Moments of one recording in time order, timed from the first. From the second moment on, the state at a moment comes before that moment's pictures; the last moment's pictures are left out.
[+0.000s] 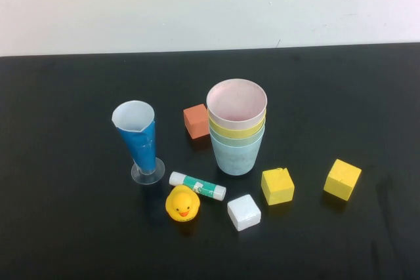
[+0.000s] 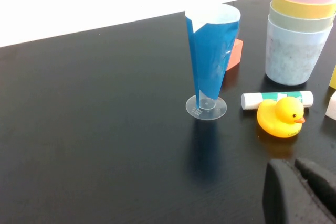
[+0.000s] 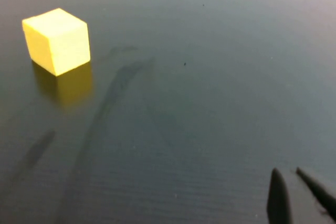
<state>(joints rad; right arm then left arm) 0.07 -0.01 0.03 0.01 0.40 -0.10 -0.56 0.00 -0.35 0.23 0.67 -0.27</state>
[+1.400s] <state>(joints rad) 0.07 -0.01 0.03 0.01 0.40 -0.10 0.06 0.00 0.02 0.05 0.34 -0.22</state>
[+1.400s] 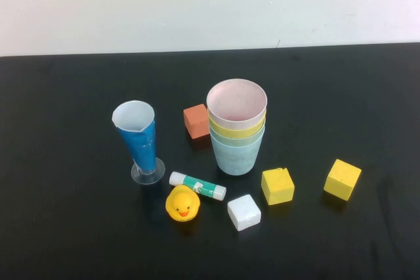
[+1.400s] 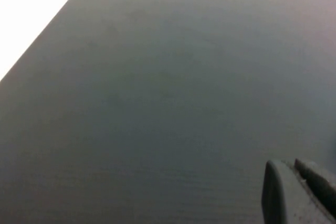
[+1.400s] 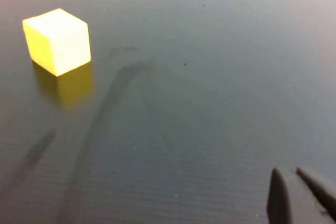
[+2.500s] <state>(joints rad) 0.07 -0.01 0.03 0.01 0.40 -0.10 0.06 -0.01 0.02 0.03 0.35 -0.21</state>
